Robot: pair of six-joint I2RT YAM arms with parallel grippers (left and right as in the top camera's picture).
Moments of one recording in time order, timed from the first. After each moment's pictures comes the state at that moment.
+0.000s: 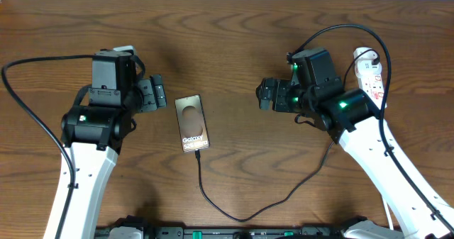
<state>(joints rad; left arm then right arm) -0.11 1.21 1.17 -0.85 -0.08 -0.24 0.44 1.40 1.22 -0.75 -0.11 0.53</state>
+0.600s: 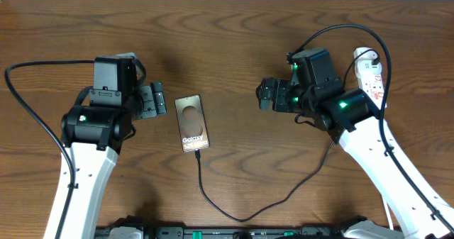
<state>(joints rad) -0.11 1.21 1.17 -0.94 -0.08 -0.24 0.44 1.40 1.22 -0.75 -0.11 0.53</state>
